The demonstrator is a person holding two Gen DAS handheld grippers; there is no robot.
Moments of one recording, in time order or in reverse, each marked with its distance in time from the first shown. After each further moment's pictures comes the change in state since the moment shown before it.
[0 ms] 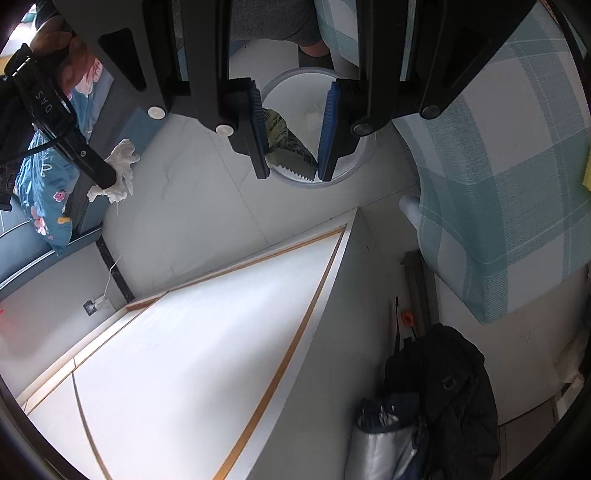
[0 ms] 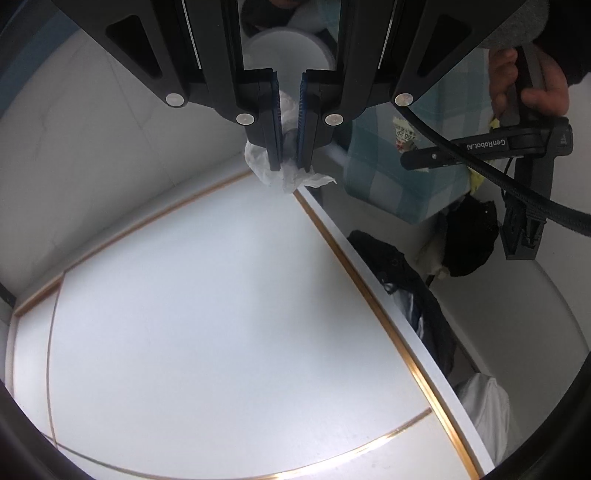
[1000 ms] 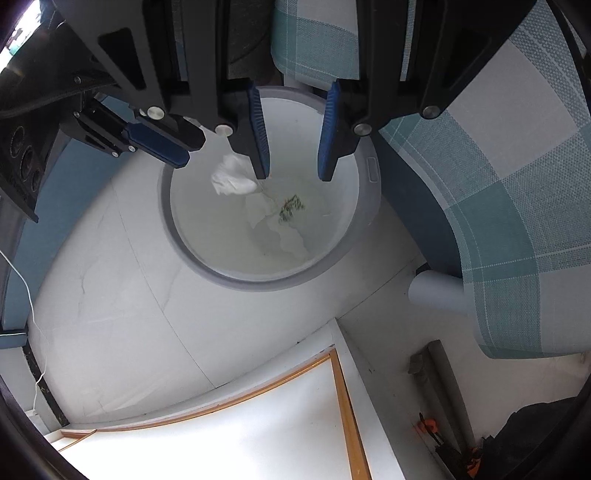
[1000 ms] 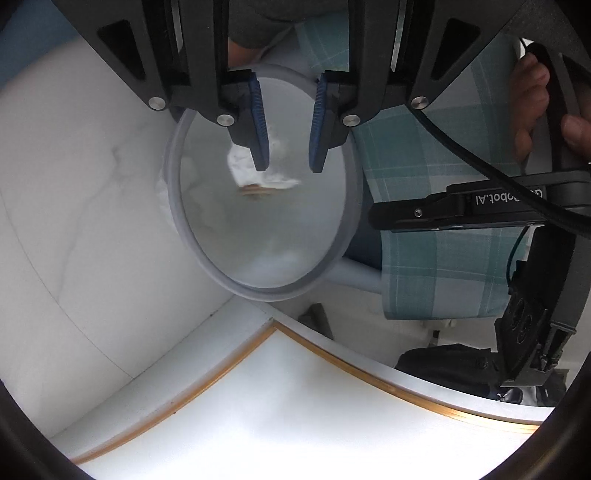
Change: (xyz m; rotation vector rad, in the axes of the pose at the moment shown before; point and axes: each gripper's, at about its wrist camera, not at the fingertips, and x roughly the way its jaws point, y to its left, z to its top) left arm 0.160 -0.007 -0.029 0.106 0.536 0.271; right arm 0.188 -0.052 -0.112 0.319 0.455 0.226
